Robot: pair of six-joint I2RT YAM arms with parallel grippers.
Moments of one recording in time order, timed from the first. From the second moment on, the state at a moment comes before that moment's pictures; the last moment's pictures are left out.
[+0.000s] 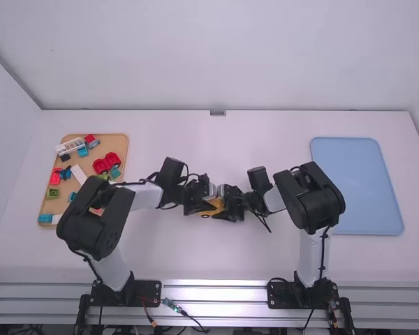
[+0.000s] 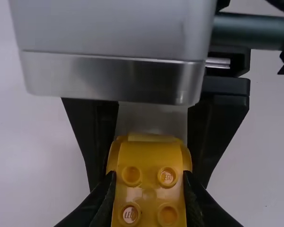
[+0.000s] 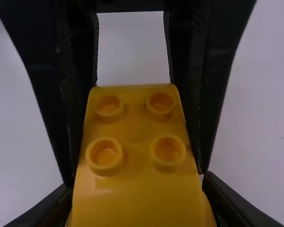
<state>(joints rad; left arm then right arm) -0.33 1.79 0.73 0.02 0.84 0.86 0.37 2.09 0.69 0.42 -1.02 -0.84</state>
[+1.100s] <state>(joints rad) -0.33 1.76 0.71 0.06 0.82 0.86 0.35 2.09 0.70 0.40 -1.02 -0.86</state>
